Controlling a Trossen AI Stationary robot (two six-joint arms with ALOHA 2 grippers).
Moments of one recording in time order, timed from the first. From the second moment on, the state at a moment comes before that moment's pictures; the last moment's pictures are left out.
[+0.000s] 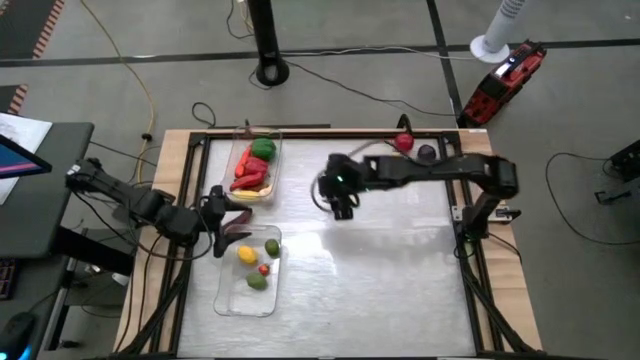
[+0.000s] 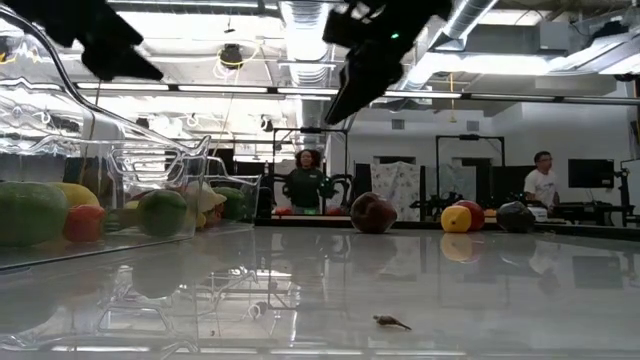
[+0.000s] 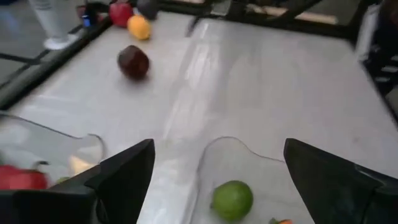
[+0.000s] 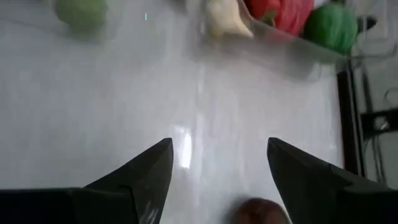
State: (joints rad) left arm -0.43 0.59 0.55 -0.49 -0.53 -0.41; right arm -0.12 1.72 1.41 -0.54 0.11 -0.33
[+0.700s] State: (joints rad) left arm -0.32 0.96 0.80 -1.42 -0.10 -0.95; right arm -0.04 1.36 0.98 -0.12 0.13 -0.34
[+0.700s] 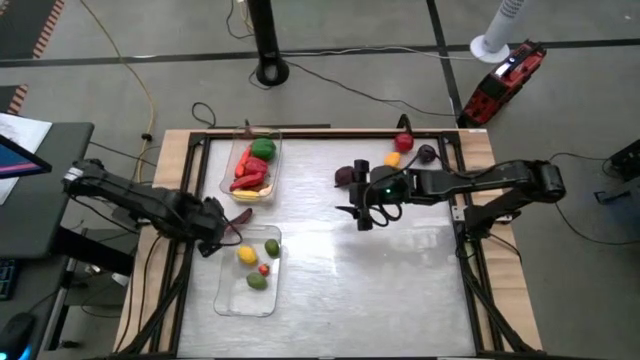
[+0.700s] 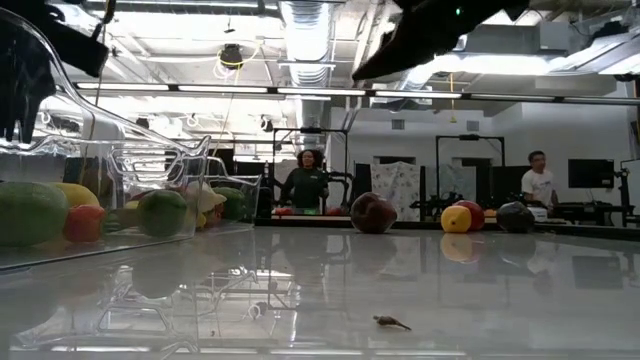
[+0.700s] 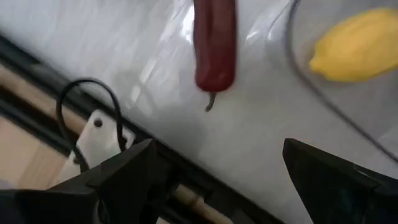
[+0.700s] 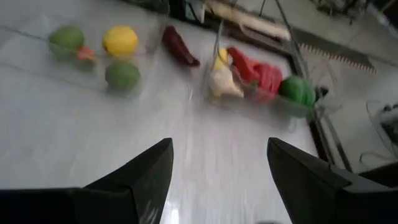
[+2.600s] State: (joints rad) left arm -0.25 1.13 0.58 -1.02 -0.23 -0.82; right arm -0.01 1.36 0.98 -0.11 0.05 -0.32
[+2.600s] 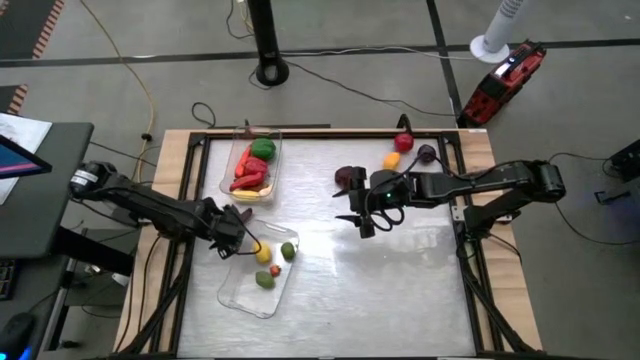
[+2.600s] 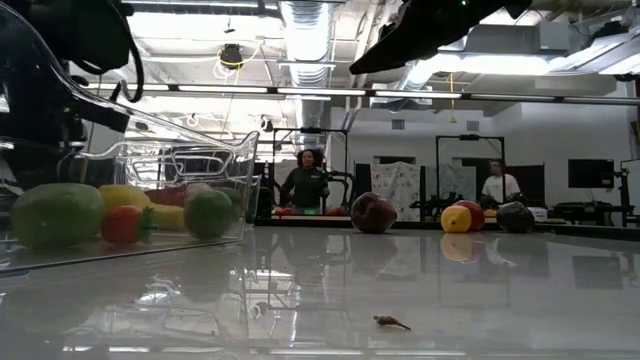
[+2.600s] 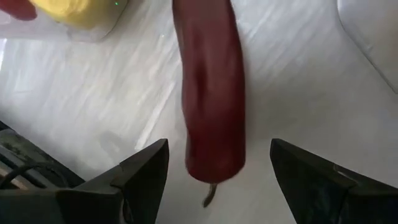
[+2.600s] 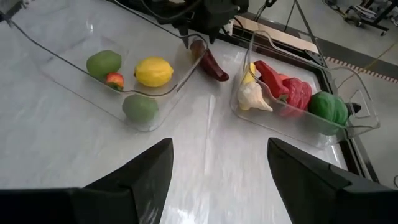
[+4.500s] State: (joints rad) left arm 0.07 1.00 0.85 -1.01 -0.52 -0.56; right arm -0.22 1.22 0.83 -0.09 -0.10 -0.23
